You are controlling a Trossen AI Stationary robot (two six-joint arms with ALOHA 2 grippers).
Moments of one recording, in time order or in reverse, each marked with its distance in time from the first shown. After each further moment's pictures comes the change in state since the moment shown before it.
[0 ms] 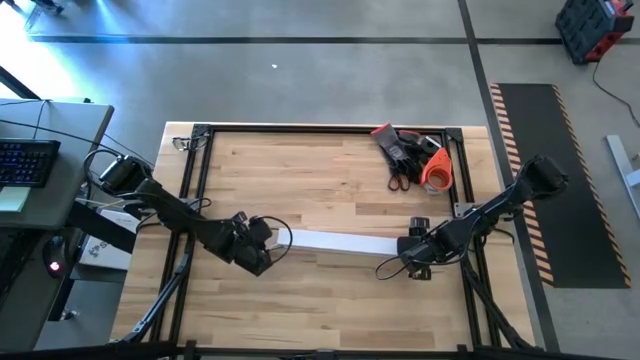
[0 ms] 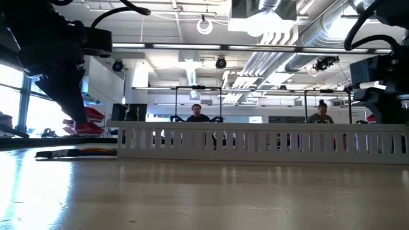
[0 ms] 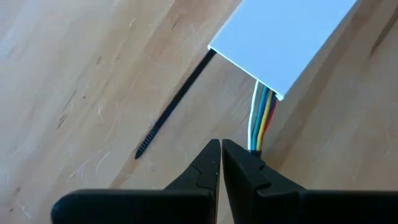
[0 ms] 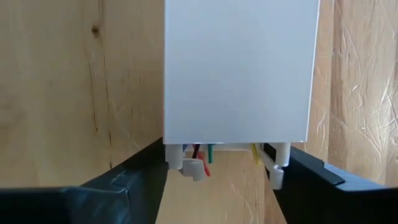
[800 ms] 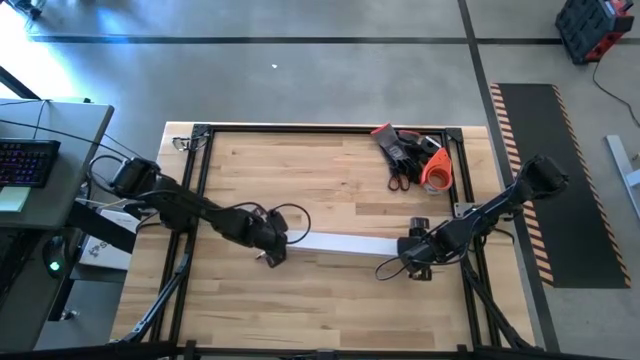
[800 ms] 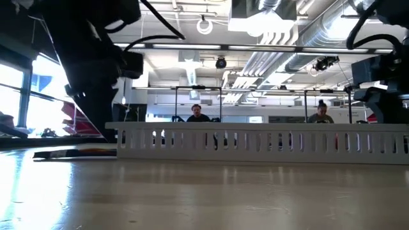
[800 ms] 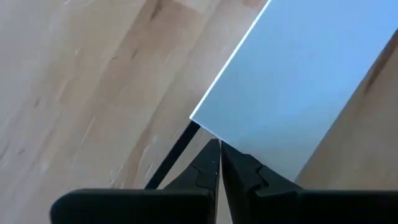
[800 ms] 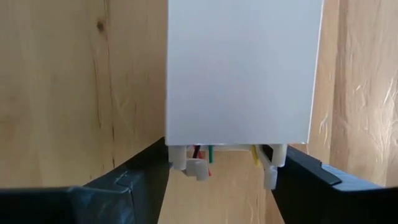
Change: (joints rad) left arm 0.196 0.087 -0.001 0.217 0.175 0.237; right arm 0.000 0.000 -0.001 0.012 -0.003 -0.020
